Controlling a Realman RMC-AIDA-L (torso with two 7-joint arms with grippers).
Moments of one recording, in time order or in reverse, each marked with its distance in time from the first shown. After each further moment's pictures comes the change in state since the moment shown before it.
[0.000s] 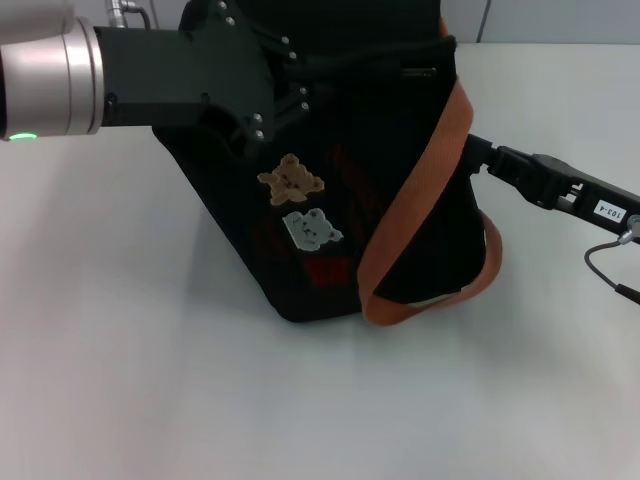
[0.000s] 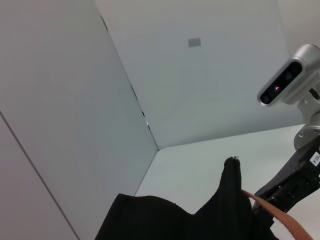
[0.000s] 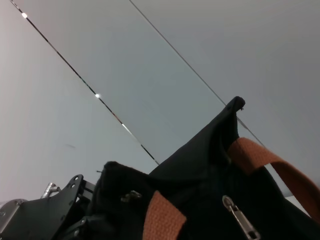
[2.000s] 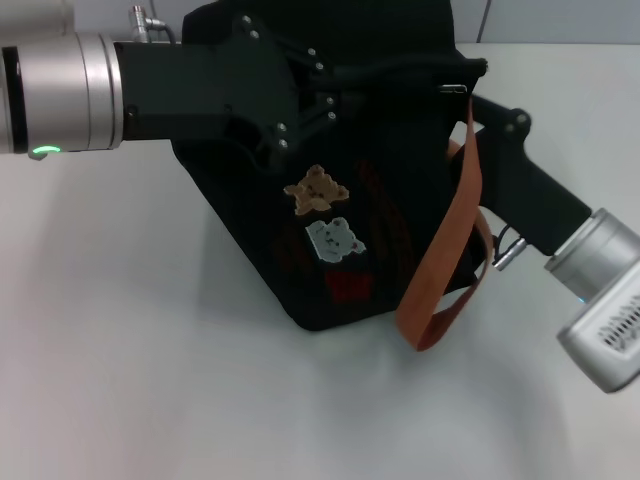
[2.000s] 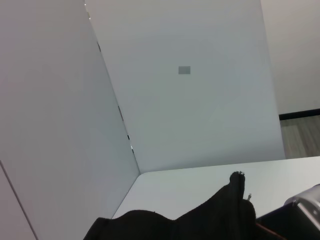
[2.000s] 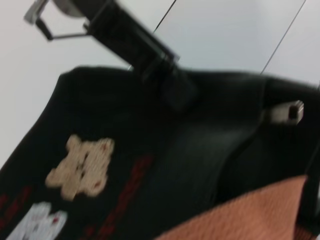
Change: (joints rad) left arm -0.010 -0.003 0.016 -0.097 -0.107 0.002 0.021; right arm 0.030 0.018 0.097 0.454 0.212 0.193 -1.766
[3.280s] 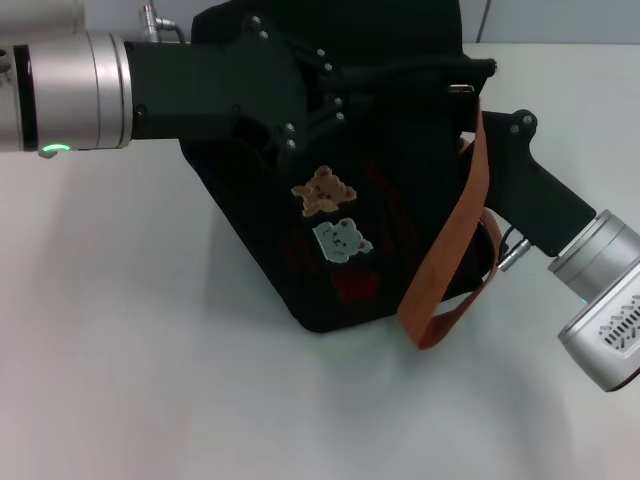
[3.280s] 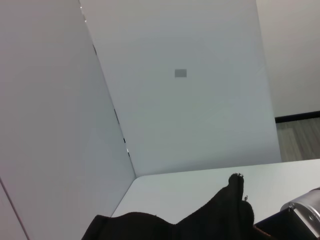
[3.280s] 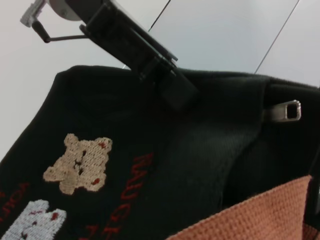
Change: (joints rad) left arm -0.017 0.000 0.005 -0.025 -0.010 -0.002 0.012; right arm -0.008 0.000 0.015 -0.006 -0.009 0.009 0.000
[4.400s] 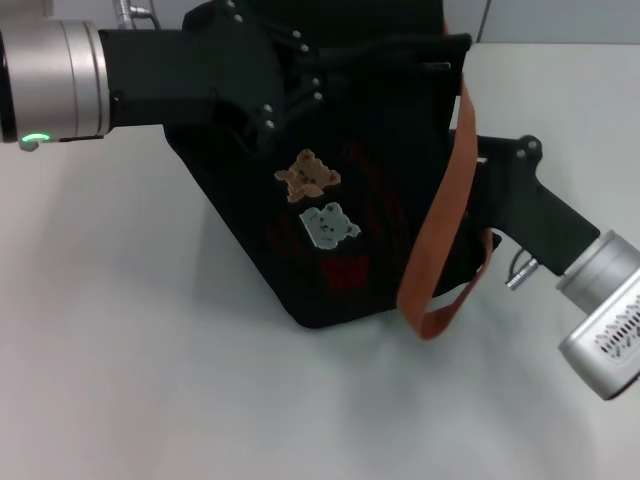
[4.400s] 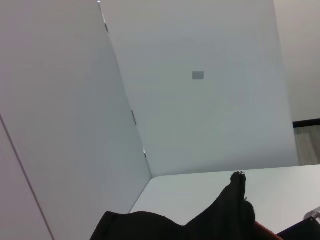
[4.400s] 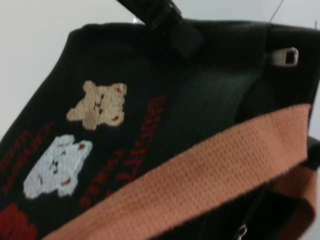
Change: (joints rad) left arm 0.002 0.002 -0.045 -0.021 -0.014 -0.002 0.013; right arm -0.040 -0.001 -0.001 -0.008 0.000 0.068 -0.002
